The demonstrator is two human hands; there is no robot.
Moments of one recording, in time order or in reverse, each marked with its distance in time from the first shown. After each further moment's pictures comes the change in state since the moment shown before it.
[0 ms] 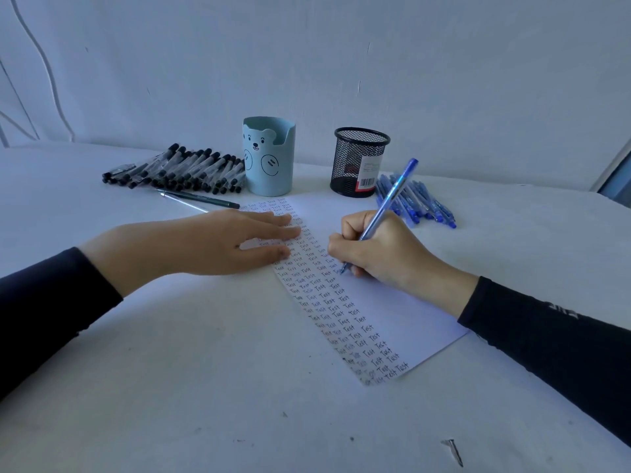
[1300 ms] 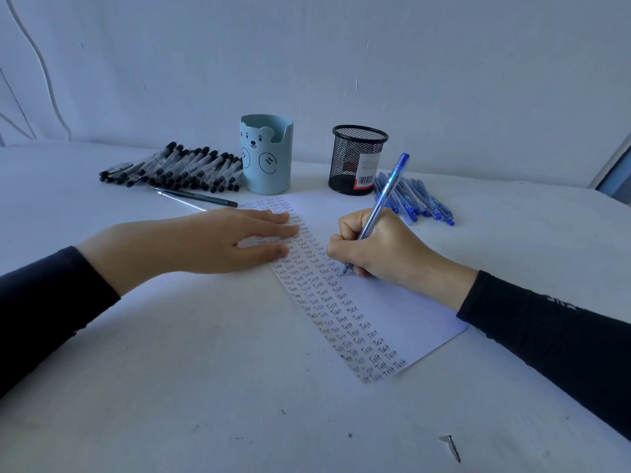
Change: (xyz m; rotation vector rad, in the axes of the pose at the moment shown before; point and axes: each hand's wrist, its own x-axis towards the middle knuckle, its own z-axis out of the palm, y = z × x) left_hand 0.001 0.001 0.001 -0.003 0.001 -0.013; right_hand 0.001 0.000 -0.003 0.035 -0.053 0.010
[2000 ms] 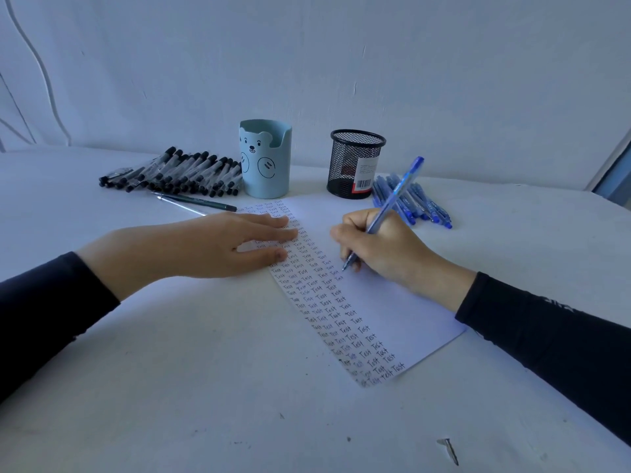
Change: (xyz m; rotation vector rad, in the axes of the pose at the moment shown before) left_hand -0.001 0.000 0.000 -0.006 0.000 0.006; right_hand 0.001 0.000 -0.004 0.031 0.017 -0.009
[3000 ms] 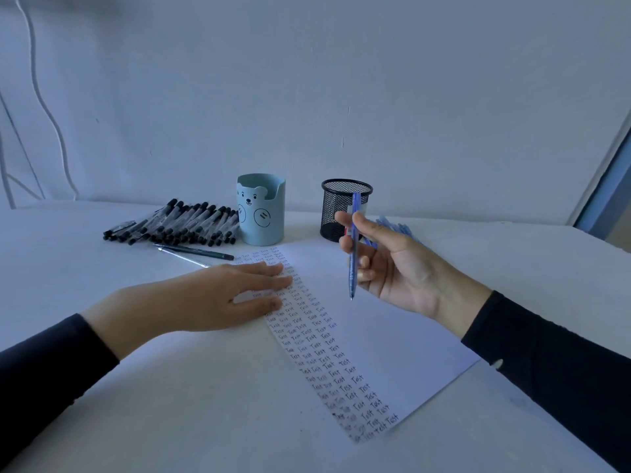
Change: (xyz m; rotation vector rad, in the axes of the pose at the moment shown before) left_hand -0.002 0.004 -0.002 -0.035 0.006 0.006; right_hand 0.012 -0.020 -0.033 0.911 -0.074 0.299
